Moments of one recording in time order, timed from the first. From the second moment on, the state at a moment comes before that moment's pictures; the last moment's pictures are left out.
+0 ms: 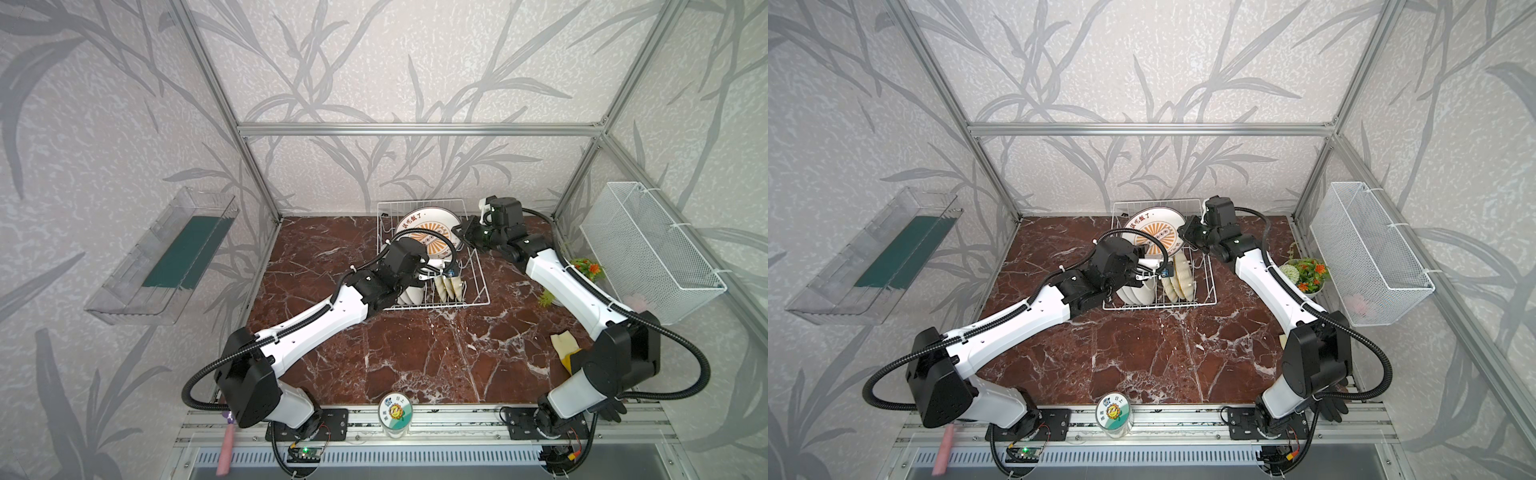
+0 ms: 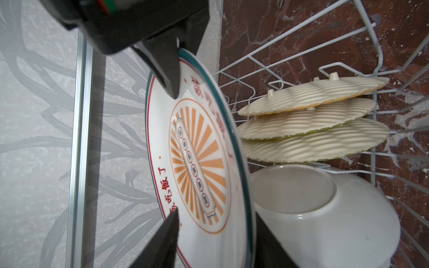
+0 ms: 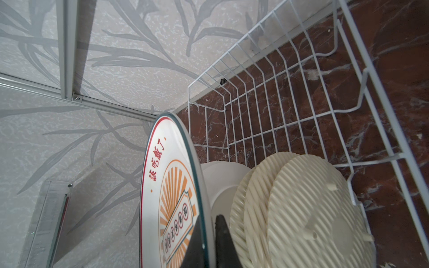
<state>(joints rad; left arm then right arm) -0.79 1.47 1.25 -0.26 -0.28 1.07 0.35 1.59 1.40 -0.34 -0.28 0.89</state>
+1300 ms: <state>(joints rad) -0.29 1.66 1.43 -0.24 0.84 -0.28 0.19 1.44 1.04 0.25 -0.58 0.50</state>
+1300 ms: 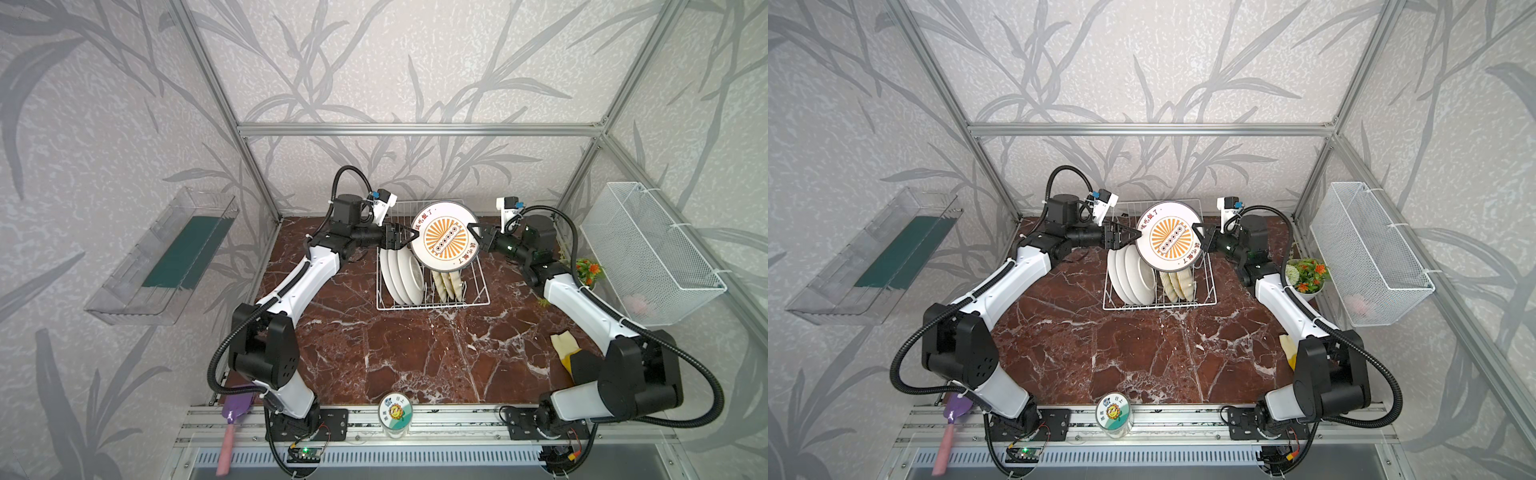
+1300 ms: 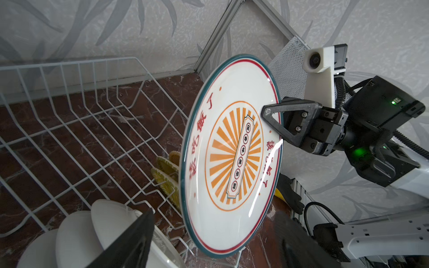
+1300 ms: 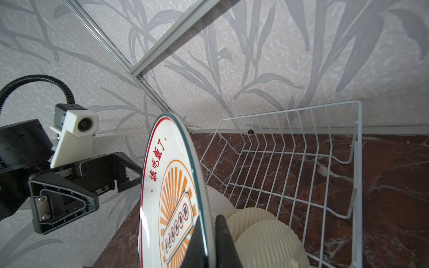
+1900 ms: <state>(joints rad) -0.33 1.72 1.51 -0.32 0.92 -0.26 0.20 1.44 1.04 0.38 -0.68 0.53</state>
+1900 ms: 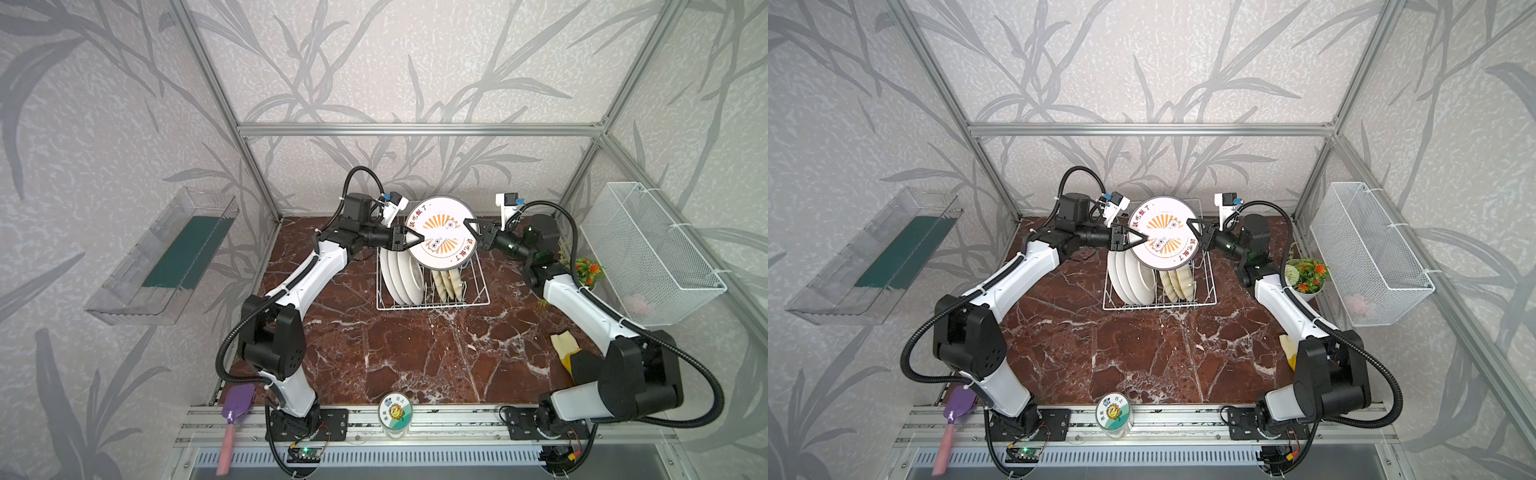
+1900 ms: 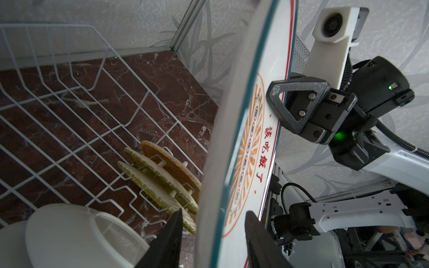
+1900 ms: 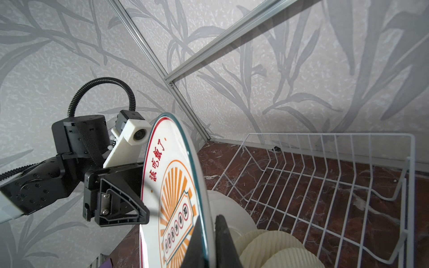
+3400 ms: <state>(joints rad) -0.32 1.72 1.48 -0.27 0.87 -0.34 0.21 1.47 1.04 0.39 -0.68 0.54</state>
